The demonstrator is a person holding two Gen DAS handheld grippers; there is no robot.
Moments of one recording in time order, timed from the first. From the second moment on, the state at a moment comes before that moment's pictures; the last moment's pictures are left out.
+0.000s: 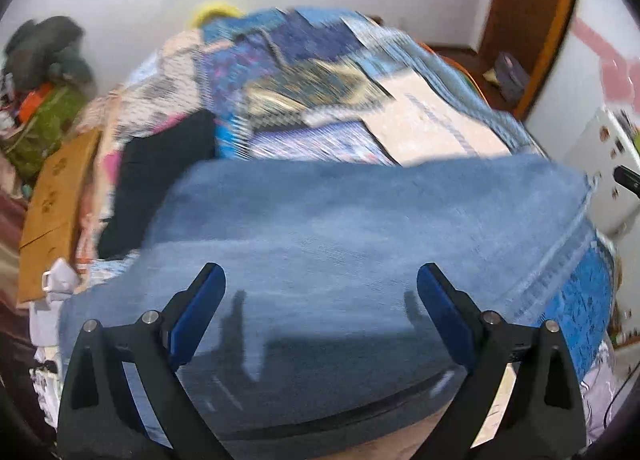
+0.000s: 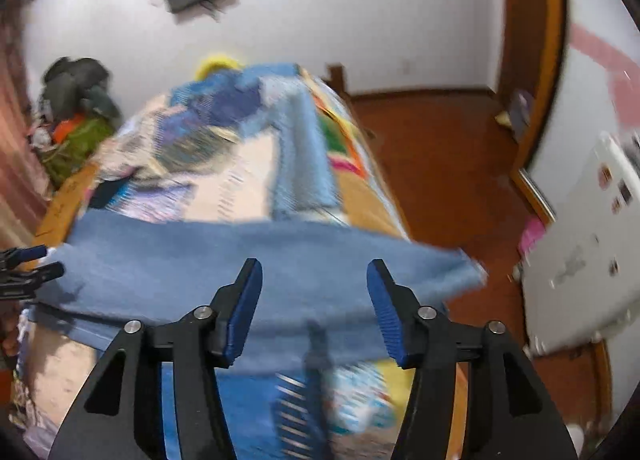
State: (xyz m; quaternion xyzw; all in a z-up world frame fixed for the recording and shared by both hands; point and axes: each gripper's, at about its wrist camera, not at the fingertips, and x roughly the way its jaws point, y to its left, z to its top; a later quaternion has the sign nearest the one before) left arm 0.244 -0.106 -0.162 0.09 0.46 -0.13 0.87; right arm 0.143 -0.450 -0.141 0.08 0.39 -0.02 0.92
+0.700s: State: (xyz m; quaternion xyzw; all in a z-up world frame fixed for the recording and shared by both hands) left arm 0.203 0.184 -0.161 -0.12 0.46 0.09 0.88; right arm 0.246 -0.194 -0.133 -0.04 0.38 0.26 0.89
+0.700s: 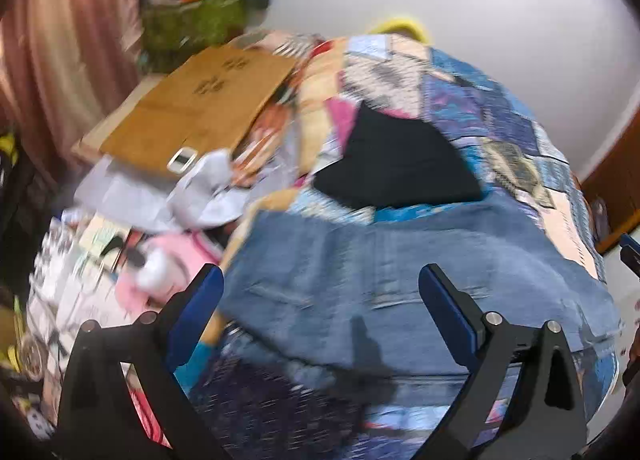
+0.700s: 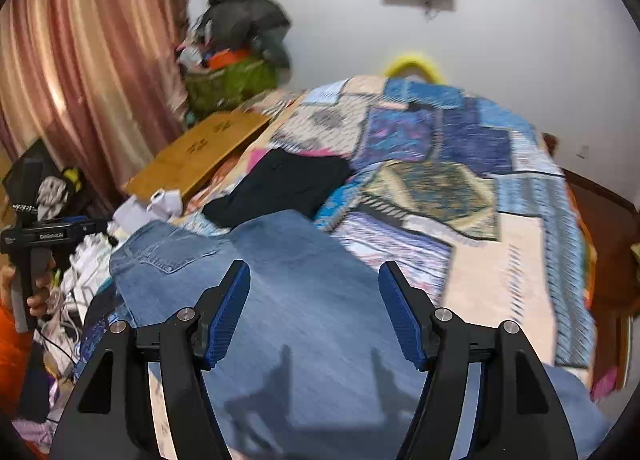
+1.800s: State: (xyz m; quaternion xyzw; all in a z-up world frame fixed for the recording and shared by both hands) left arm 0.180 0.180 -0.241 -0.14 0.49 0.09 0.85; right arm 0.369 -0.075 -0.237 -0.08 0.52 0.28 0.80
